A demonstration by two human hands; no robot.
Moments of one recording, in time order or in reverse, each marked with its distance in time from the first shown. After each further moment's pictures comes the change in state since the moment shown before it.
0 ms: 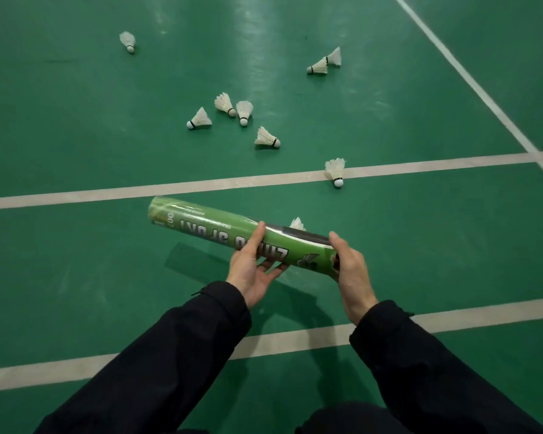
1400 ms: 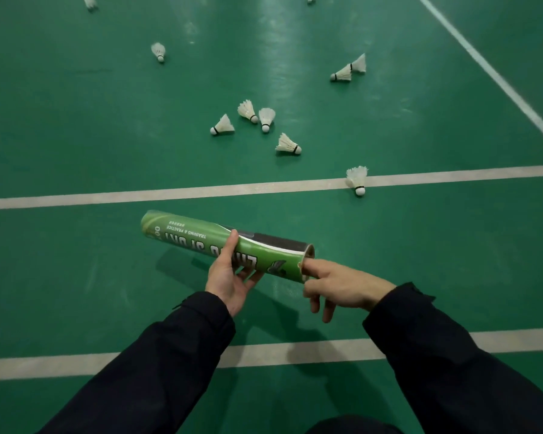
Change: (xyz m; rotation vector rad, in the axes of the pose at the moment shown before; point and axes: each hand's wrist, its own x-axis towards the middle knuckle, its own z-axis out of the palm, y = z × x) left_hand -0.005 0.033 -0.048 -0.025 0.086 0.131; right_hand 0.007 -0.053 0.030 -0.728 -0.797 0.138
